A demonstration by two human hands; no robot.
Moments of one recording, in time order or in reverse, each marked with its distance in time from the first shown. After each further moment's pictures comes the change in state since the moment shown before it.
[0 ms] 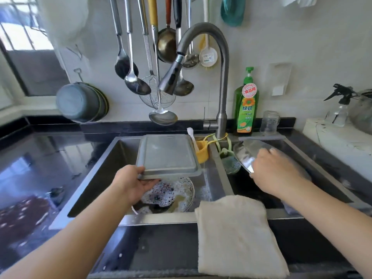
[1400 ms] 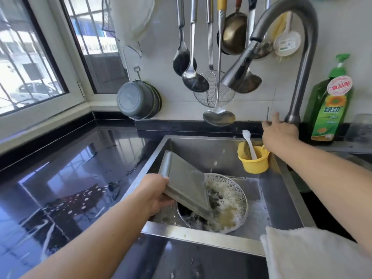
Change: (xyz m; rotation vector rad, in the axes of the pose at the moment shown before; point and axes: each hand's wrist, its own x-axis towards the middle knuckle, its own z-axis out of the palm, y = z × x) left_hand 0.014 0.030 -0.057 0.391 0.241 0.039; right_hand 0.219 -0.104 0.000 -0.088 0.062 0.128
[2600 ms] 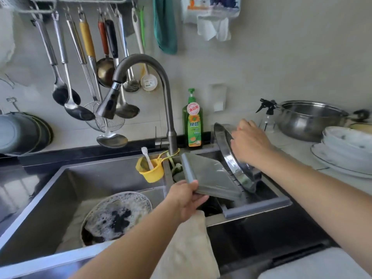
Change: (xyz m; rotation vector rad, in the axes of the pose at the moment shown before) left_hand -0.160 -0.053 0.273 -0.130 -0.697 -0.069; right_hand -0.181 0.261 -0.030 0.257 0.235 0.107
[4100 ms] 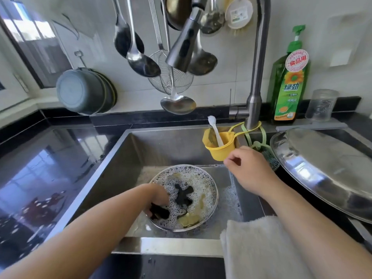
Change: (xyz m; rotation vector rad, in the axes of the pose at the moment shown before) left_hand 0.102 0.045 -0.311 1.249 0.301 -0.611; right_hand 0.008 -0.214 0.154 0.808 -0.283 -0.149
